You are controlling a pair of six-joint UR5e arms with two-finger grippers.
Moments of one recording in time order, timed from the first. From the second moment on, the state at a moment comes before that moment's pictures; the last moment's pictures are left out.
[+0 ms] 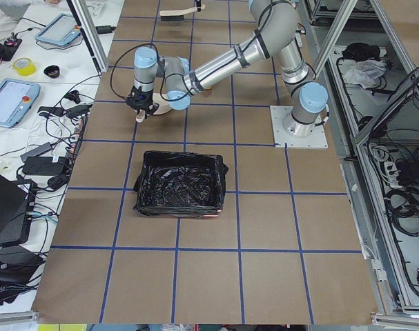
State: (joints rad) left arm -1.39 -2.12 -1.52 -0.82 1.63 -1.19; right arm 1.35 -1.41 1.91 -2.03 -1.65 -0.29
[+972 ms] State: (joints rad) left arm -1.52 -2.14 -1.48 -0.86 1.70 -1.43; right arm 1.78 -1.19 1.71 -2.04 -1.52 0.20
